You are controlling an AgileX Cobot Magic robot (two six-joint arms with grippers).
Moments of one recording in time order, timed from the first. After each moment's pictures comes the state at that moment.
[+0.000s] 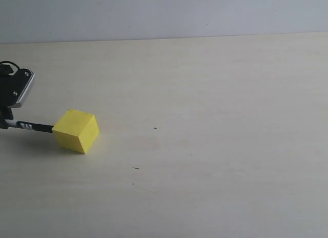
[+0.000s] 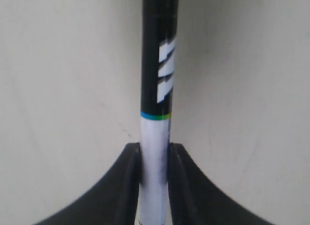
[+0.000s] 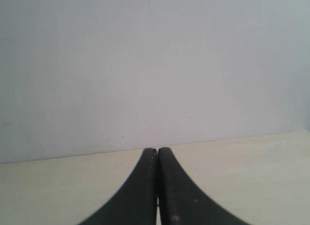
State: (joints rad) left arm -0.02 1.88 -1.11 0.02 0.75 1.73; right arm -0.11 0.01 0.00 0.18 0.02 -0.09
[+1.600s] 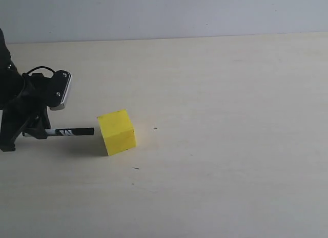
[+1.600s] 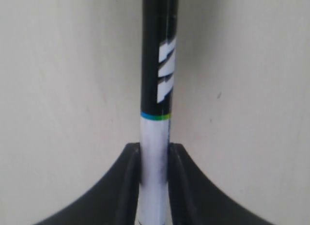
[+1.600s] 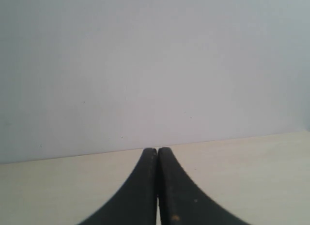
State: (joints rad) left arm -0.21 1.85 -1.05 -0.10 0.76 1.50; right arm -0.11 0.01 0.00 0.18 0.02 -0.09
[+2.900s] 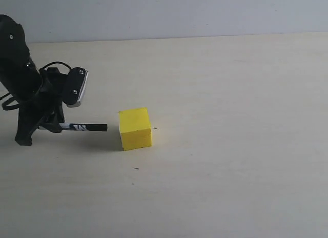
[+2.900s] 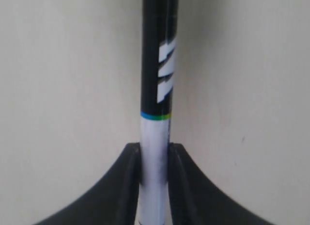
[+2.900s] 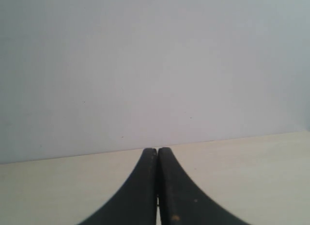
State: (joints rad) left arm -0.31 1.88 -1.10 -0.07 0.74 1.43; right arm -0.11 0.01 0.00 0.18 0.02 -0.09
